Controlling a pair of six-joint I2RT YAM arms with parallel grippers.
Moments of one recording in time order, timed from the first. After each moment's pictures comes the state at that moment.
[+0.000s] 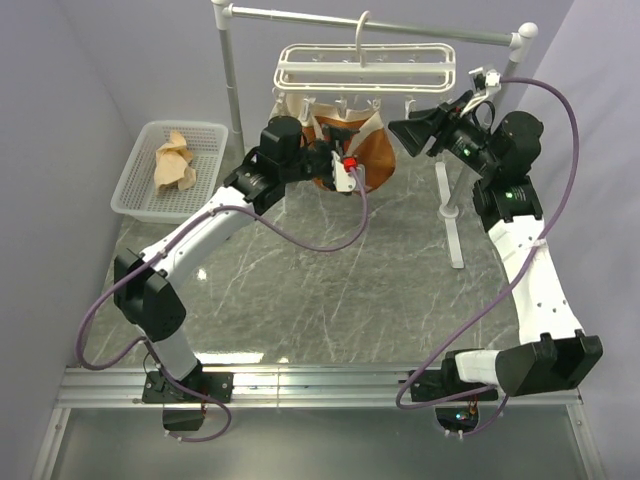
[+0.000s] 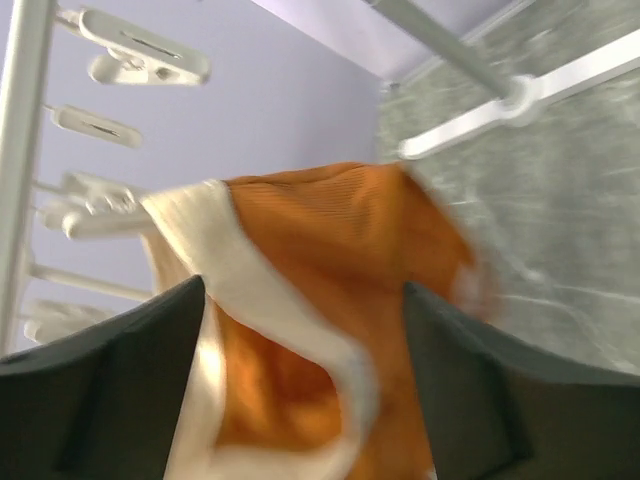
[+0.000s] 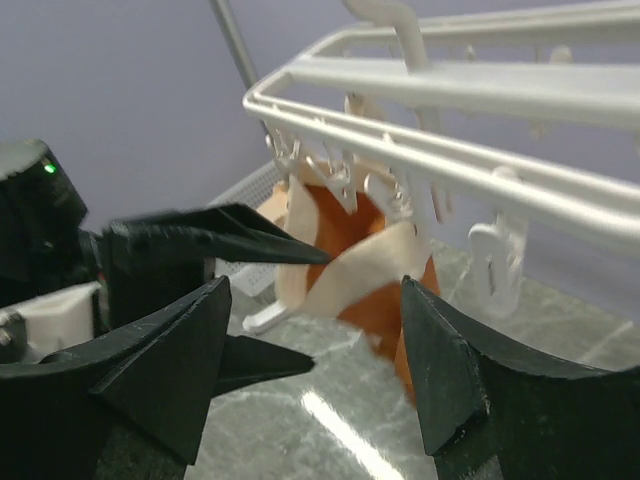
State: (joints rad) left arm -0.66 1.72 1.69 -0.10 0.53 1.07; right arm 0.10 1.30 1.46 0.04 -0.67 0.40
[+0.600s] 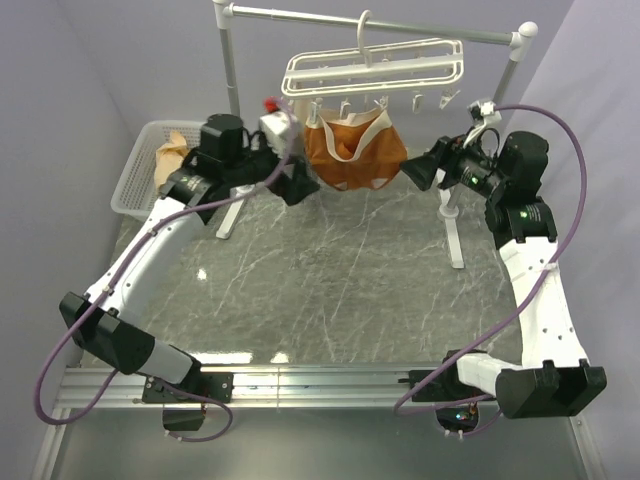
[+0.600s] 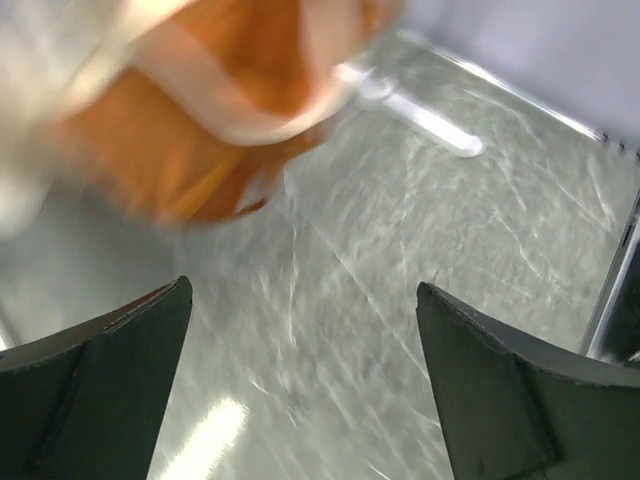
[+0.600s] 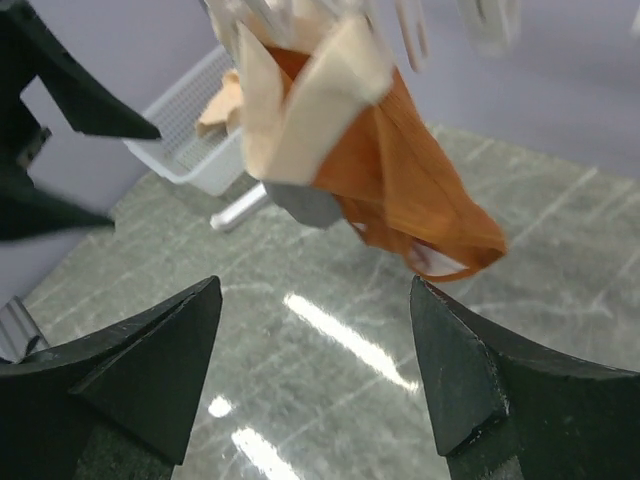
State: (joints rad) left arm -0.51 1.47 1.62 -0.46 0.50 0.15; right arm 0.02 1.18 1.37 -0.32 -0.69 0.22
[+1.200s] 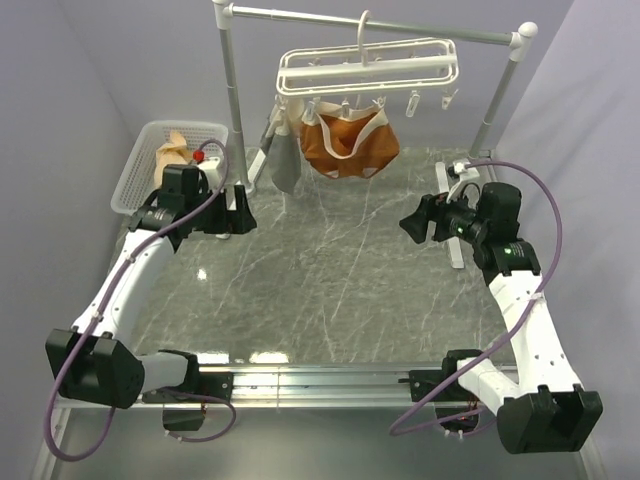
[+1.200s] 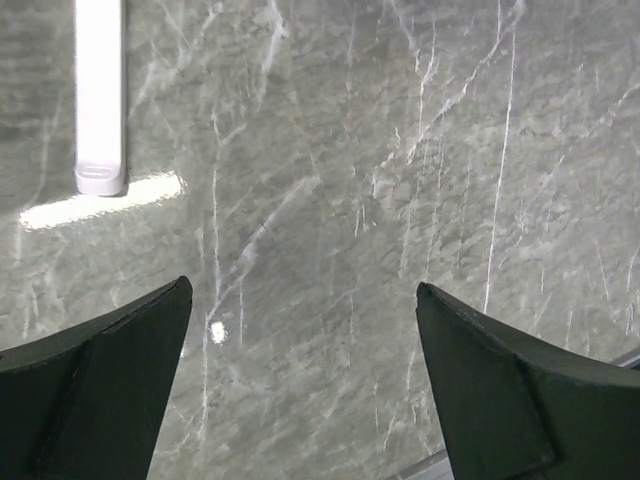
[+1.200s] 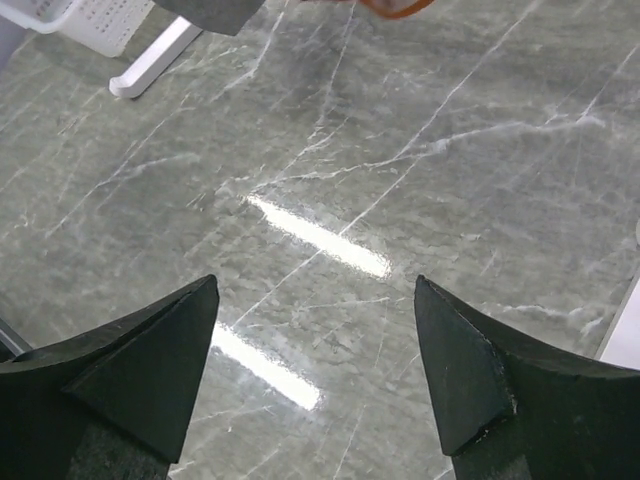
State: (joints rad) left arm -0.18 1.25 1.16 -0.64 0.29 -0.18; right arm 0.01 0.99 0.98 -0.45 -0.57 0.04
